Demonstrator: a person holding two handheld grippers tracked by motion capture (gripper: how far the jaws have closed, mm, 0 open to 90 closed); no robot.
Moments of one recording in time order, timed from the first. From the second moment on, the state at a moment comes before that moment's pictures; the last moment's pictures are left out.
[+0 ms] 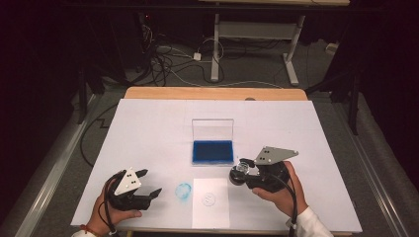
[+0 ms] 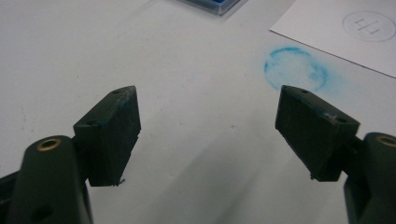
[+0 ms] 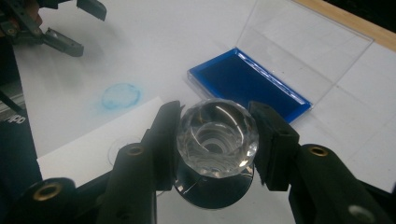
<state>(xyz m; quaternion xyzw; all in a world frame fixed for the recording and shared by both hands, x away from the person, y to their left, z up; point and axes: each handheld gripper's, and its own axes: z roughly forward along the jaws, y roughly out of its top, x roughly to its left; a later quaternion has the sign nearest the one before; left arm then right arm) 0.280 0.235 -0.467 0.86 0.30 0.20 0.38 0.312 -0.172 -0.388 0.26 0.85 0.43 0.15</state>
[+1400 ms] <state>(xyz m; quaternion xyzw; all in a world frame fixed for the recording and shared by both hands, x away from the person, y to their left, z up) 0.321 0.111 -0.445 0.86 0.17 0.16 0.46 0.325 -0.109 -0.377 0.26 0.80 0.53 0.12</state>
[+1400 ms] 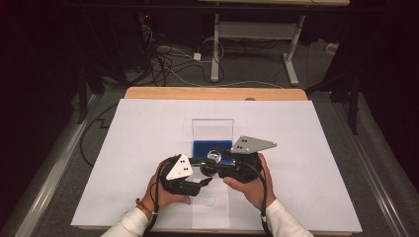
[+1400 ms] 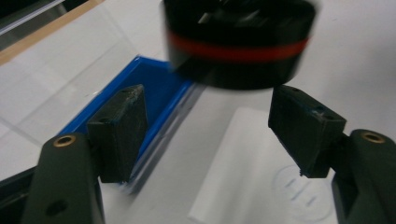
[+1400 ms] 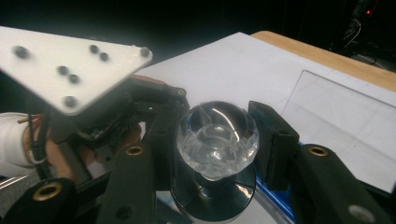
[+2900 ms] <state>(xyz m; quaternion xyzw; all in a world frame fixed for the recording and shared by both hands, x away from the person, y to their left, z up) 0.310 0.099 -0.444 0.87 0.17 0.16 0.43 0.319 -0.110 -0.394 0.27 0.80 0.53 0.09</state>
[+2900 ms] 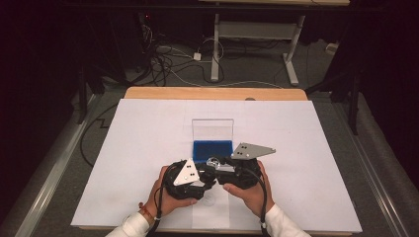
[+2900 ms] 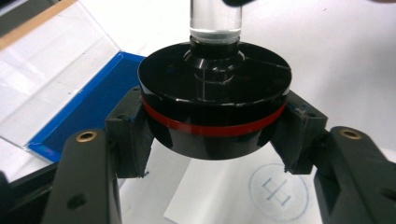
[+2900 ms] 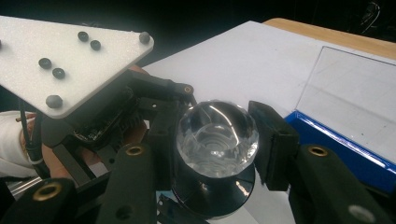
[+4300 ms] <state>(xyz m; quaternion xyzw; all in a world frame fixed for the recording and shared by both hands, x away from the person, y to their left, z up) 0.322 0.136 -0.429 0.86 0.22 0.17 0.44 0.308 -0.133 -0.382 0.27 0.76 0.58 0.11</state>
